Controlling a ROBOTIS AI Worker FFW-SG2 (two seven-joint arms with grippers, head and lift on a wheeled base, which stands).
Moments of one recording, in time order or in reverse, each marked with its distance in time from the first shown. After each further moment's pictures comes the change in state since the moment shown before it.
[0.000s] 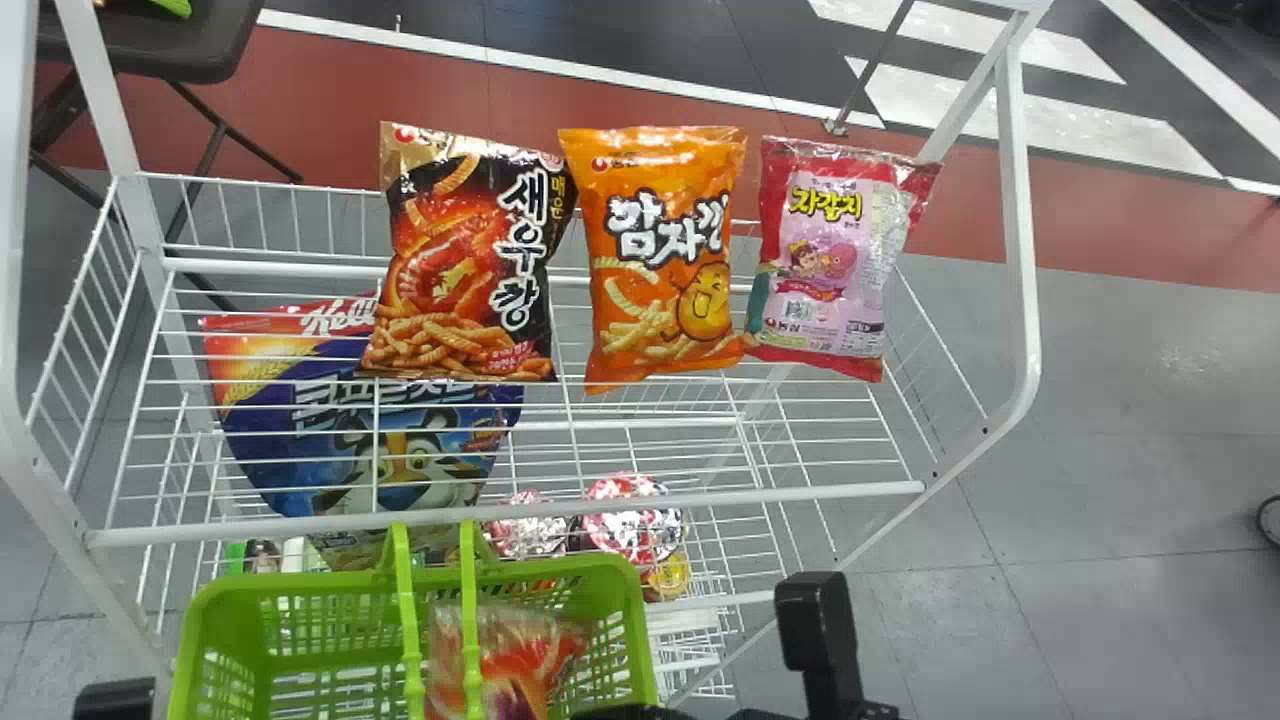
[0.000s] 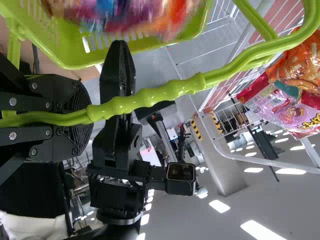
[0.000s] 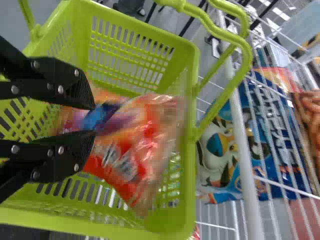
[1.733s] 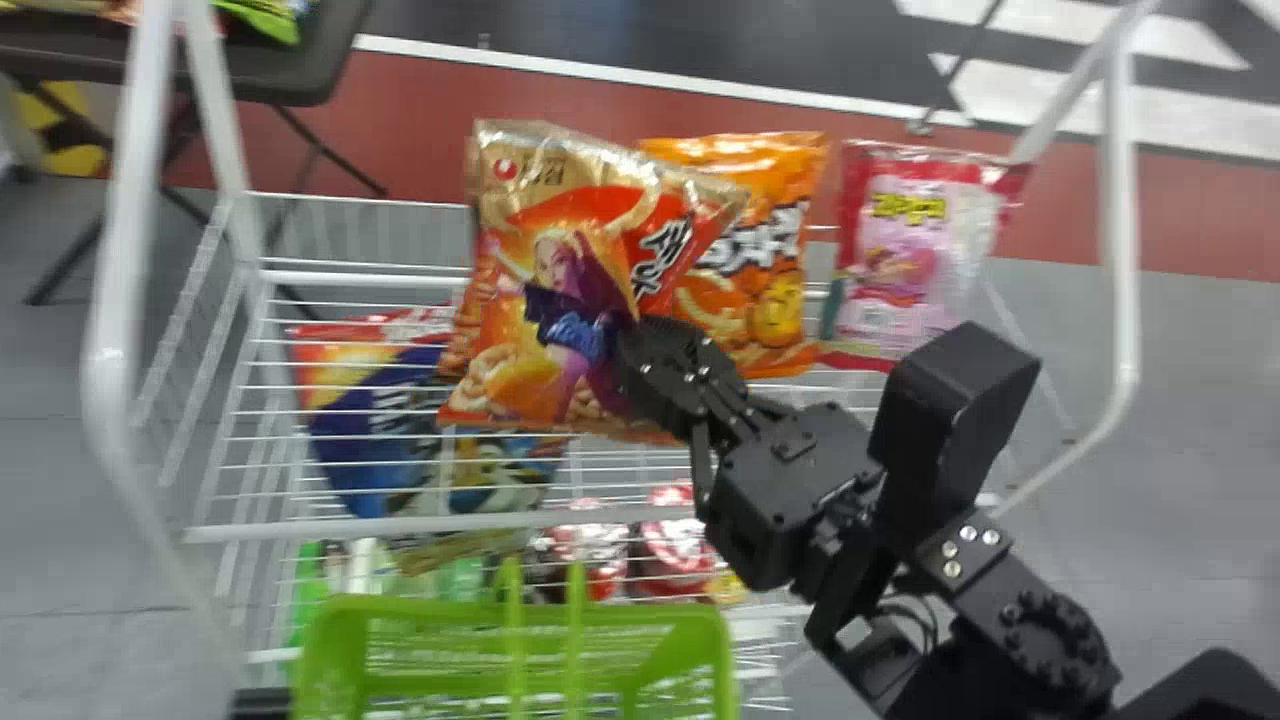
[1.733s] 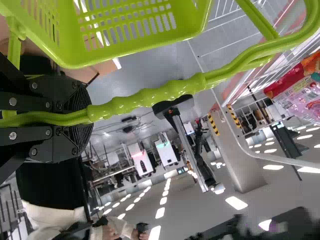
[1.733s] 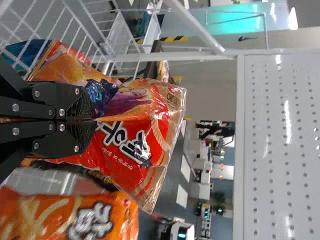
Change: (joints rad) left arm -0.026 0.020 -0.070 0.042 -0.024 0.002 -0.003; right arm -0.104 -0.147 0.232 -0.209 0.134 -0.484 -0.448
